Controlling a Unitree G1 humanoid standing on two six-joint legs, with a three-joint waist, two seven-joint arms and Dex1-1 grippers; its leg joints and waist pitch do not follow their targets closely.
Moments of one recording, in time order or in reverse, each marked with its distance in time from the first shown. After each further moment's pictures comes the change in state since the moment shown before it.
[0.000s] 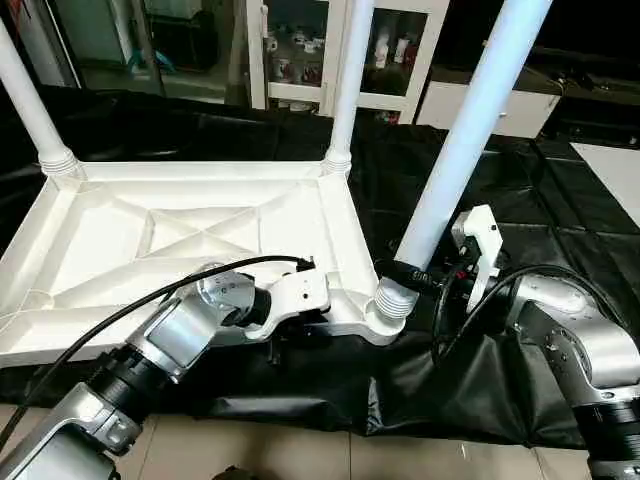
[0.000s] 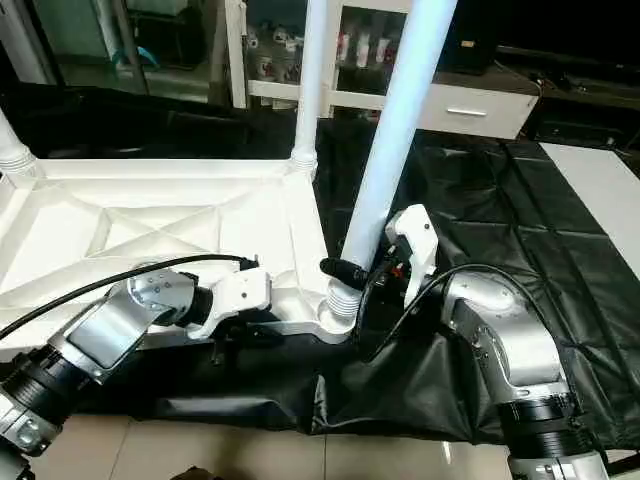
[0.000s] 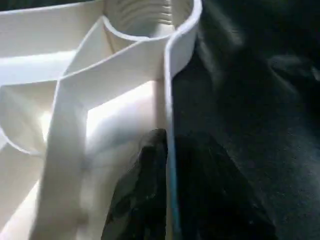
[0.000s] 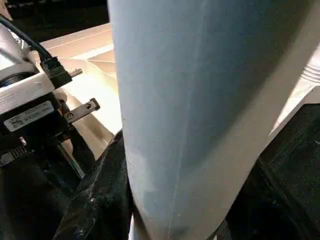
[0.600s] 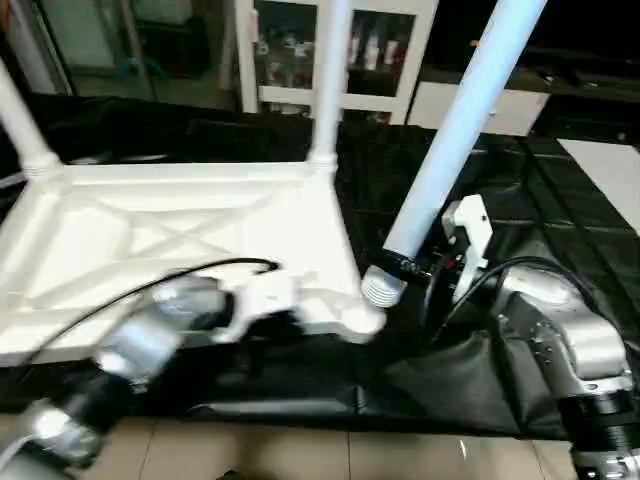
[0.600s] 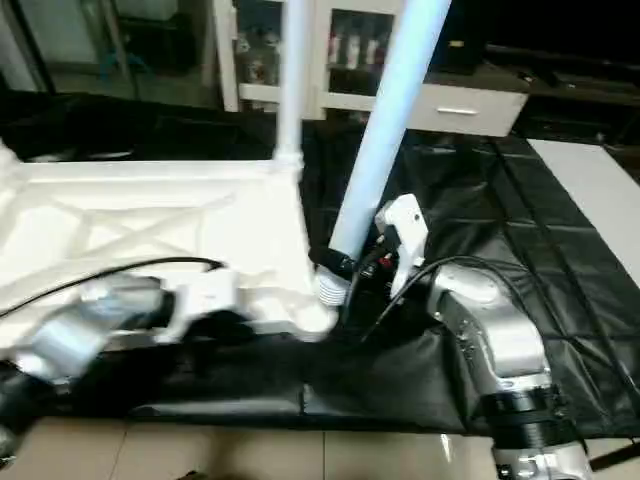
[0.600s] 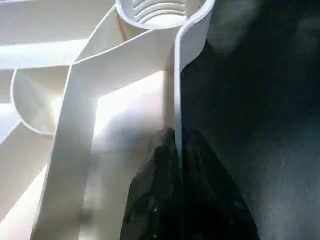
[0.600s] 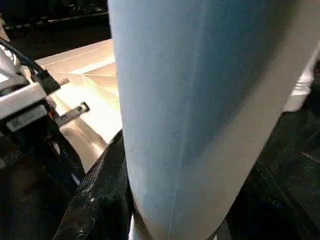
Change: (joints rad) left arm 0.109 0.163 0.116 -0.012 -0.030 -0.086 -0.003; right arm -0.040 0.074 0.011 0.017 -0.004 -0.010 -0.037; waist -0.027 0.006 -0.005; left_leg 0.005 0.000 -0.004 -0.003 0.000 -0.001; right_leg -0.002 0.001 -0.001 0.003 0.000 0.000
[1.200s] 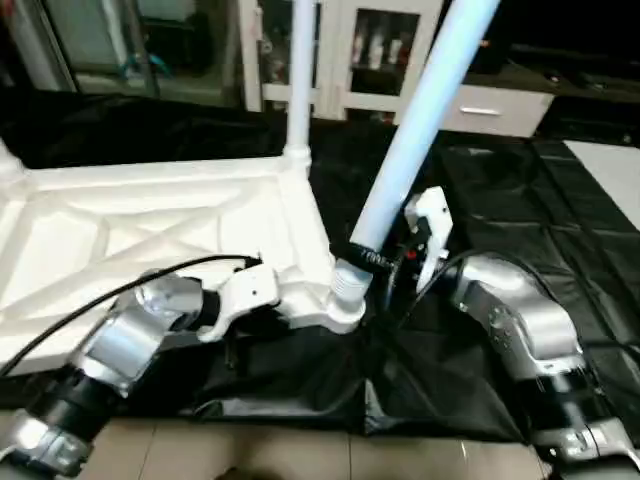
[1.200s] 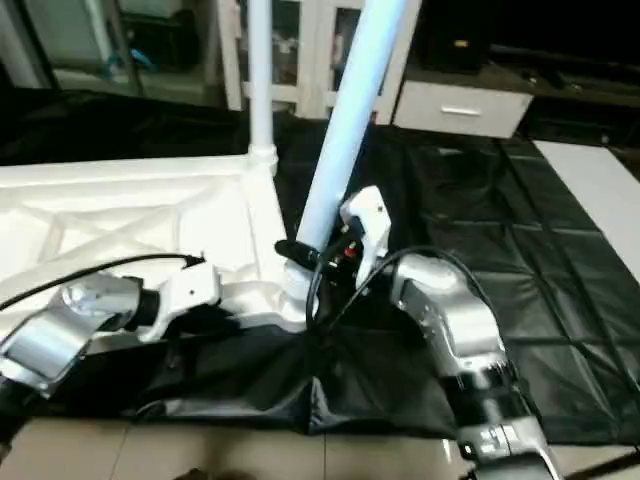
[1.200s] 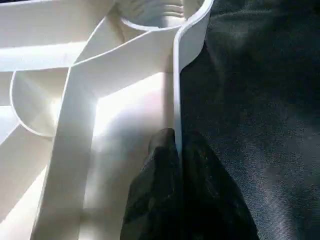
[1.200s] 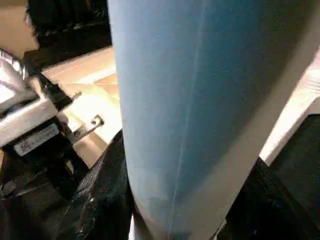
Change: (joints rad) left arm -0.005 -0.071 0.009 -0.027 0.033 0.035 0.014; right arm -0.101 0.082 0.081 0.133 -0.034 -0.020 0.013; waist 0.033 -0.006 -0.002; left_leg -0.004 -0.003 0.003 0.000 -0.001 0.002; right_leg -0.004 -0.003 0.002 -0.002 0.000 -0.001
